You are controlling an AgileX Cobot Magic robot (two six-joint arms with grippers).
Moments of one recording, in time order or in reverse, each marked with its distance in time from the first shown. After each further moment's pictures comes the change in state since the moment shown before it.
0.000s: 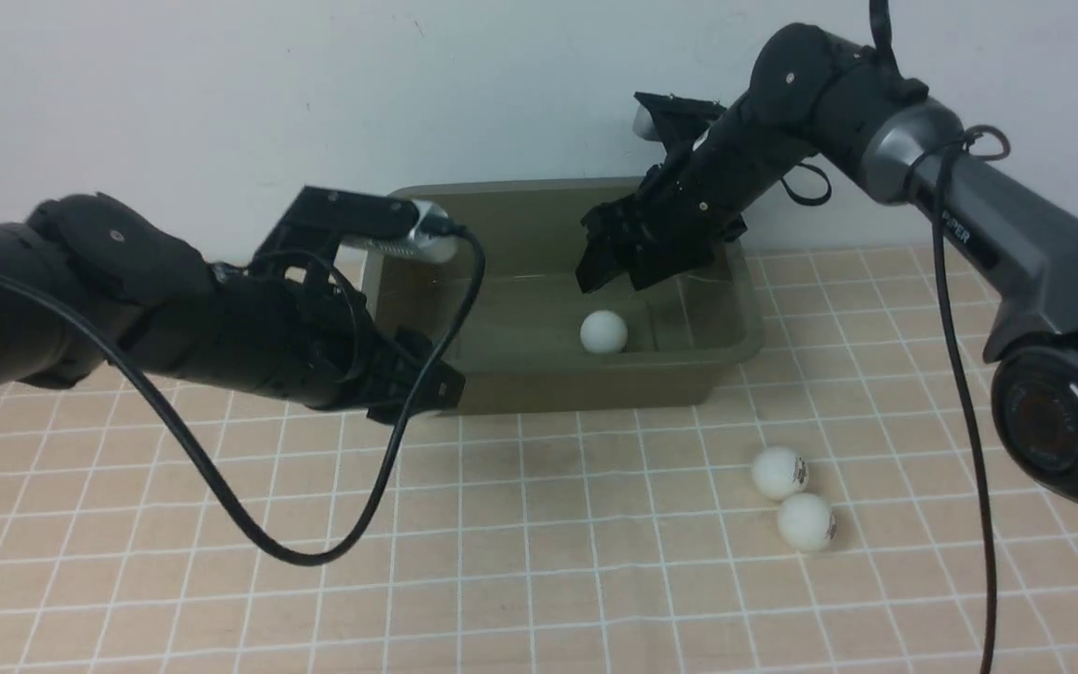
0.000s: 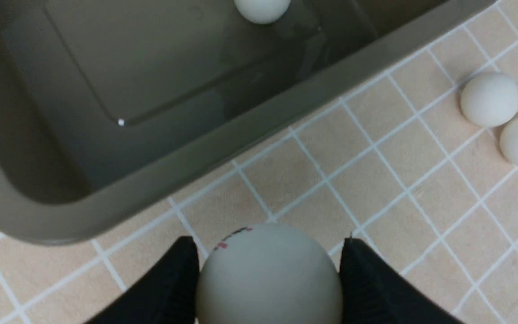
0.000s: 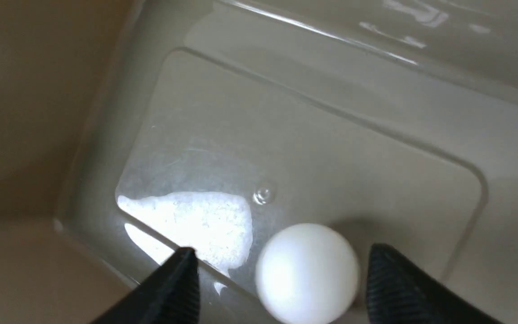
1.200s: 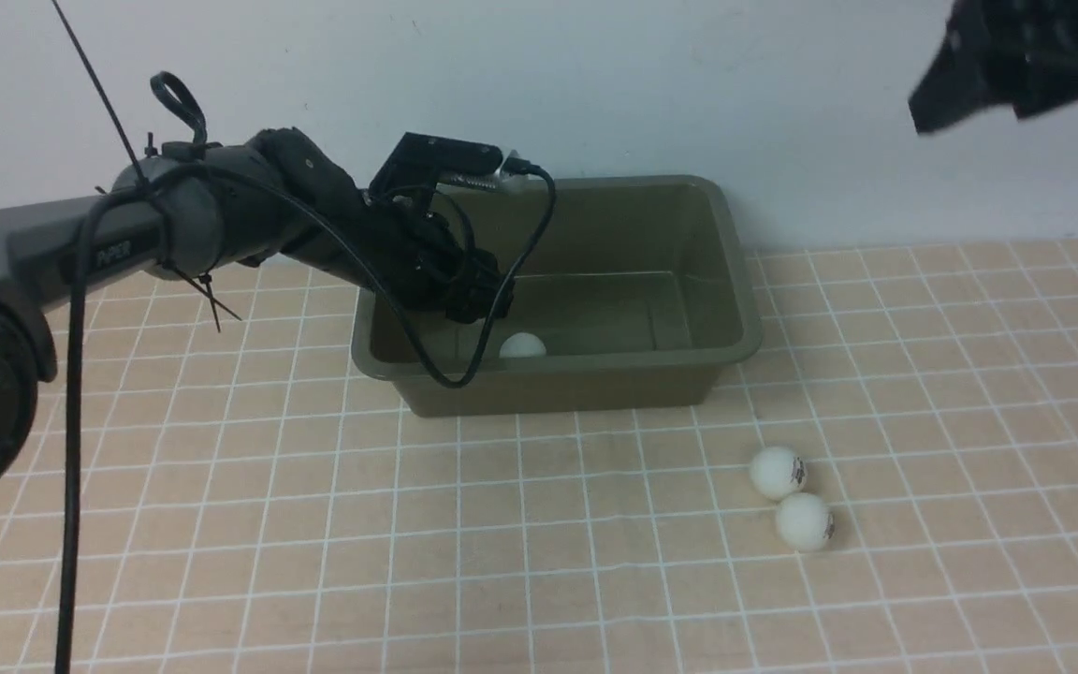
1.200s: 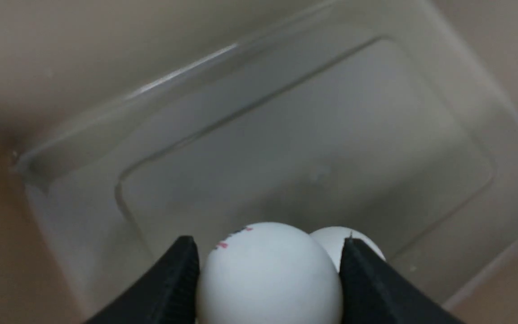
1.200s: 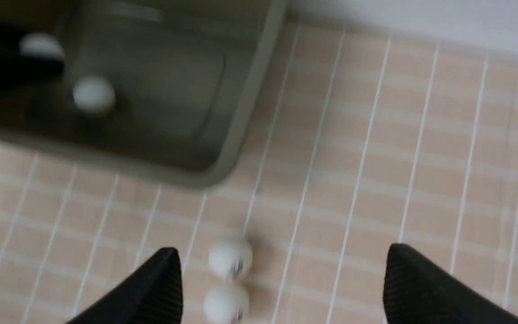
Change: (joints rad) right arm -0.200 -0.946 0.787 -0.263 0.019 0.007; left arm 0.000 0.565 -0.618 0.191 0.032 -0.159
